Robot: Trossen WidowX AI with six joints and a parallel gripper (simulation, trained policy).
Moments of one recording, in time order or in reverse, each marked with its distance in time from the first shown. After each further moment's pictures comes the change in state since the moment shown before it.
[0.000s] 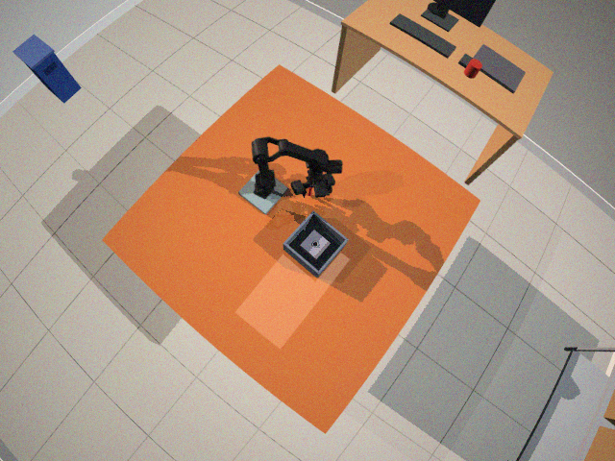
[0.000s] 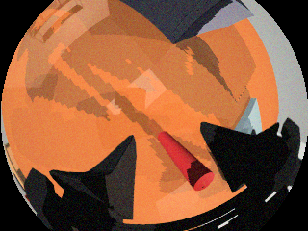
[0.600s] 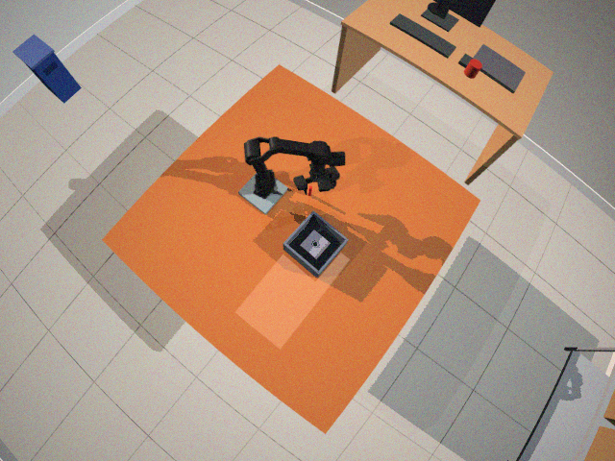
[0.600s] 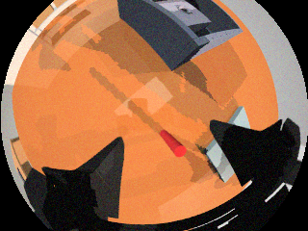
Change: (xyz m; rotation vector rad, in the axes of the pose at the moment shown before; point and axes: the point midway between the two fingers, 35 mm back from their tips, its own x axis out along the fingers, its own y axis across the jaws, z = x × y) arm -0.062 0.001 0.025 -0.006 -0.069 0.055
